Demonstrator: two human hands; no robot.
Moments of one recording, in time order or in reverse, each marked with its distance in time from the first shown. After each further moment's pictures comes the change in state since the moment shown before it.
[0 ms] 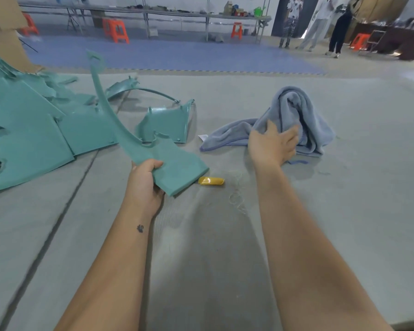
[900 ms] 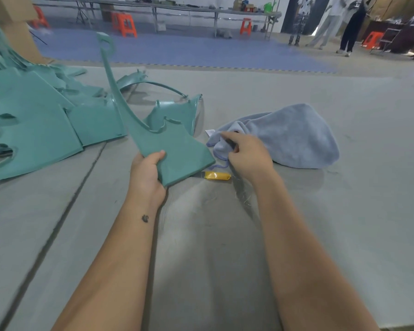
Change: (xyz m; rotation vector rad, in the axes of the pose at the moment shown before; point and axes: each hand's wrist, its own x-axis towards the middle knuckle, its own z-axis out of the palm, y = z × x) left_hand 0.004 0.002 -0.001 0.015 0.014 0.084; right_hand -0.028 0.009 0.015 -0.117 -0.365 -0.621
